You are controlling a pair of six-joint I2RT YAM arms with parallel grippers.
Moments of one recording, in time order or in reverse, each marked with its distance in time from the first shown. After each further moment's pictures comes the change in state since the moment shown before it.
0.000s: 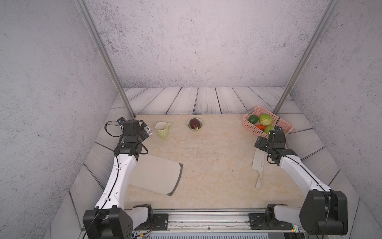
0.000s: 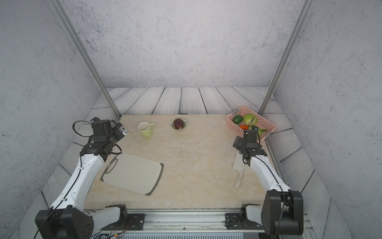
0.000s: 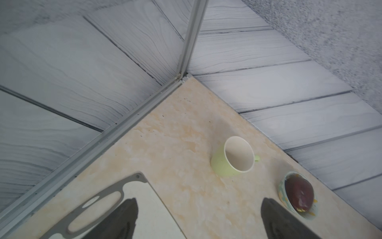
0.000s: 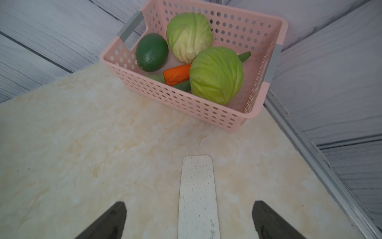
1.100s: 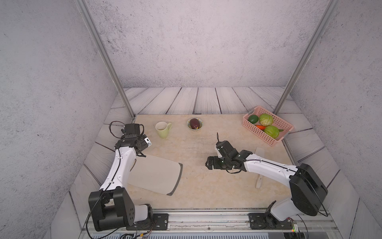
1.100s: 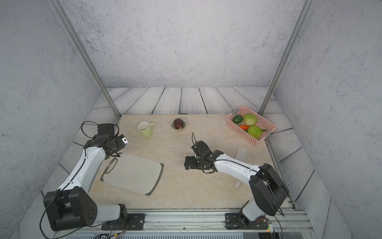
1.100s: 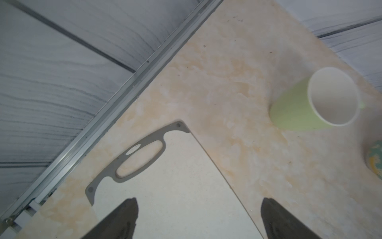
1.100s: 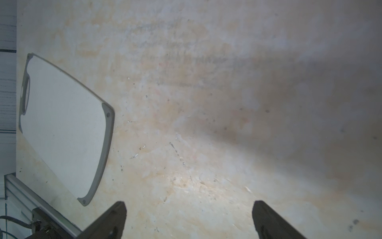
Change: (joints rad) left arm 0.131 0.173 -0.014 -0.249 0.000 0.051; right arm 0.766 0.295 0.118 -0.042 -0.339 0.292
